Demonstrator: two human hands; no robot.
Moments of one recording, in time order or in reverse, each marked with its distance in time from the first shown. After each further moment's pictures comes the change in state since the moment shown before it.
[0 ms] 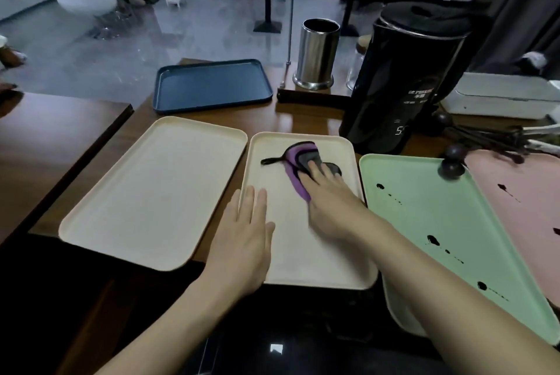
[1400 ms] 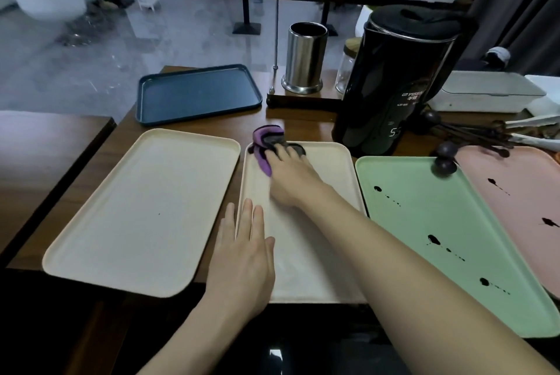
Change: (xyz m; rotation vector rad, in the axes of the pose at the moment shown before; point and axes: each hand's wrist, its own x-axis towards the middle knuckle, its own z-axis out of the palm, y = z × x) left_hand -0.002 -0.006 0.012 0.100 -0.100 0.030; right_hand 0.077 -0.046 -0.017 0.059 0.067 0.055
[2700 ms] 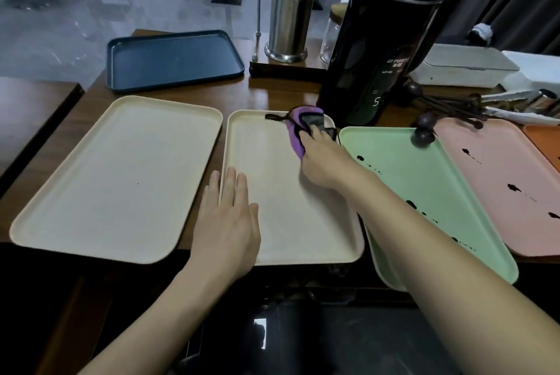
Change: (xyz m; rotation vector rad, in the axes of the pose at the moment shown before) left_hand 0.004 -0.001 0.004 -0.069 0.042 -0.027; right_hand -0.059 0.058 -0.008 -0.004 -0.059 0.207
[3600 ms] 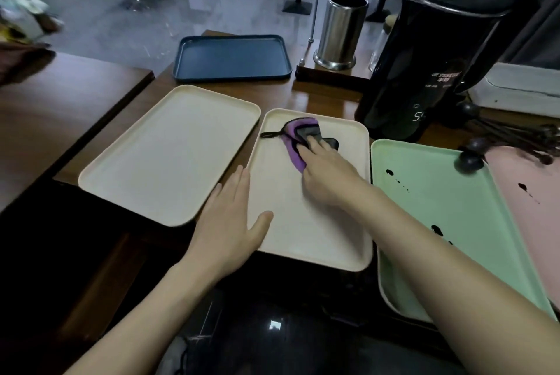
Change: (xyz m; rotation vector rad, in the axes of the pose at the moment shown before) left_hand -0.036 0.002 -0.031 -0.370 0.049 -0.203; right_hand -0.010 -0.018 0.006 -0.020 0.007 -0.344
